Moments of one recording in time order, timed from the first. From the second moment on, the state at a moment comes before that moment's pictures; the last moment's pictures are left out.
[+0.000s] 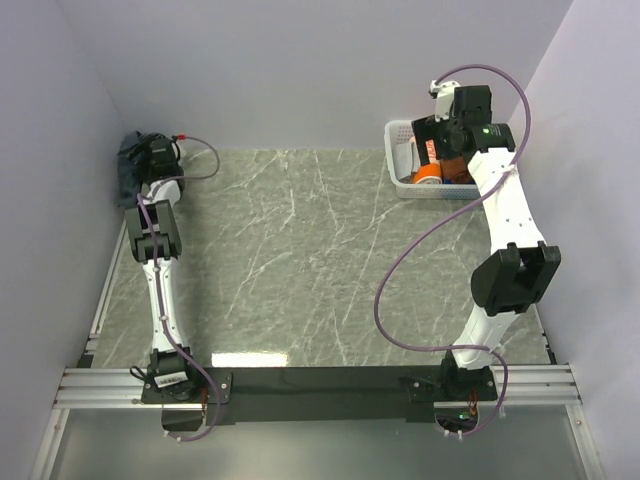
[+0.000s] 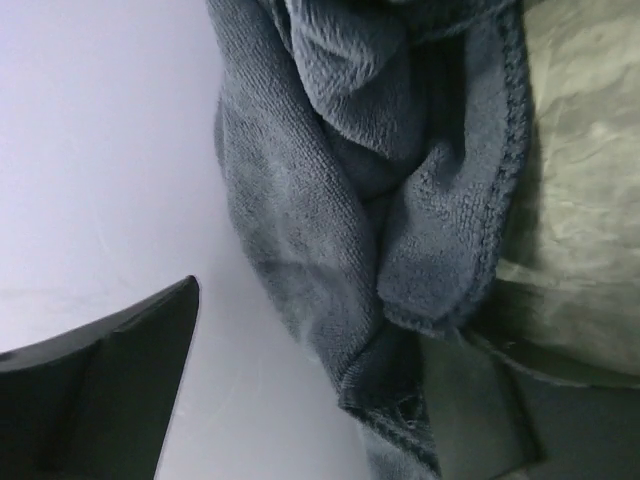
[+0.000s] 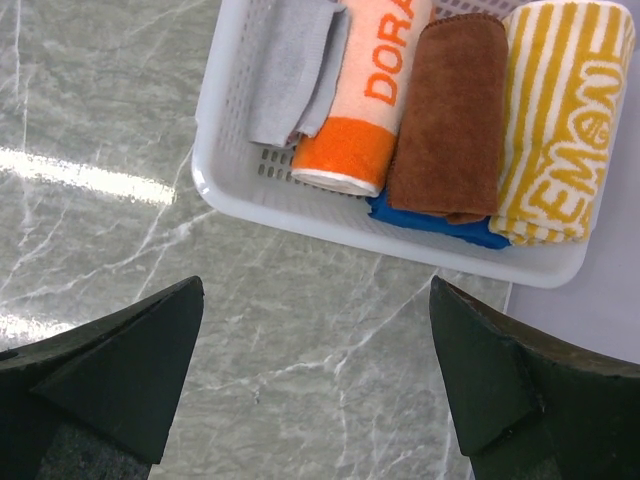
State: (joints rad) left arm 0.20 2.78 2.24 0.27 -0.65 1.27; right arm 0.06 1.80 1.96 -0.84 0.01 -0.25
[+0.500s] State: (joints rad) left arm 0.15 2.63 2.03 0.21 -0.59 1.17; right arm 0.07 1.74 1.83 -0.80 -0.06 -0.26
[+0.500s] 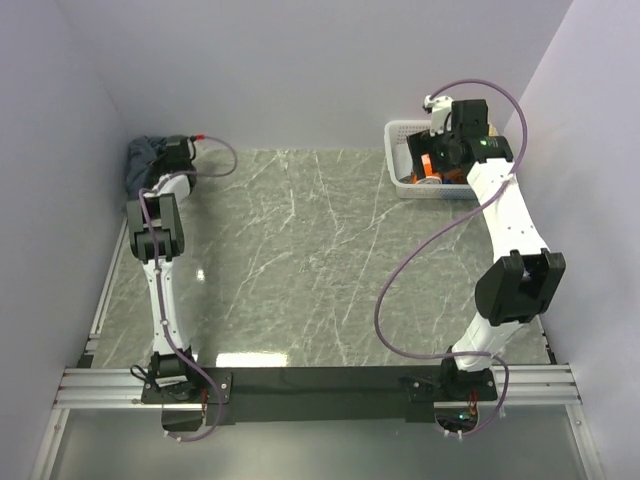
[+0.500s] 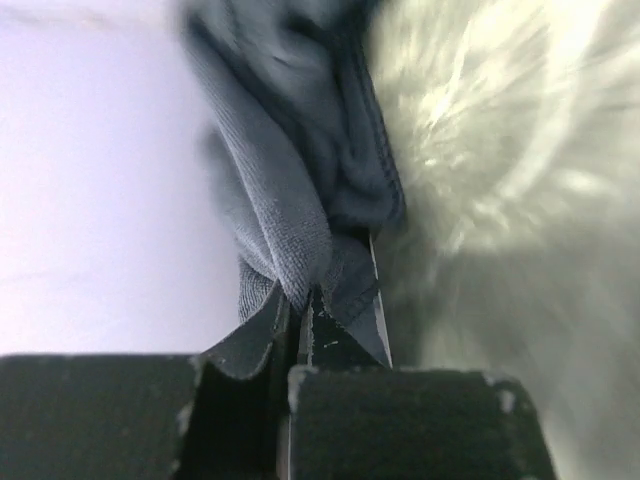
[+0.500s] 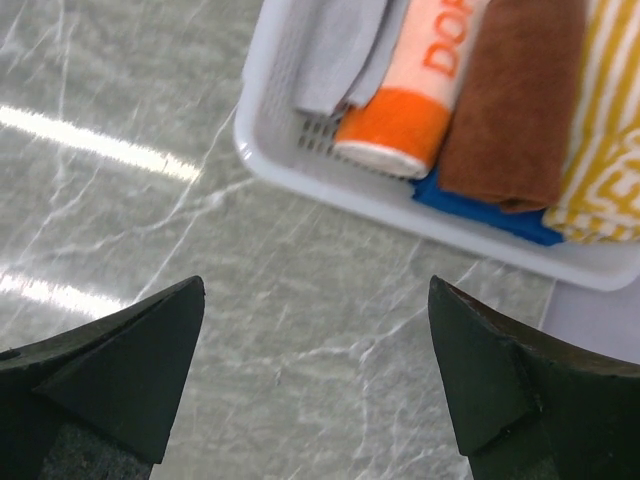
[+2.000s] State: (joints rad) left arm 0.07 1.65 1.45 -0.68 0.49 0.24; right arm 0.27 1.93 1.73 -0.78 -0.44 -0.40
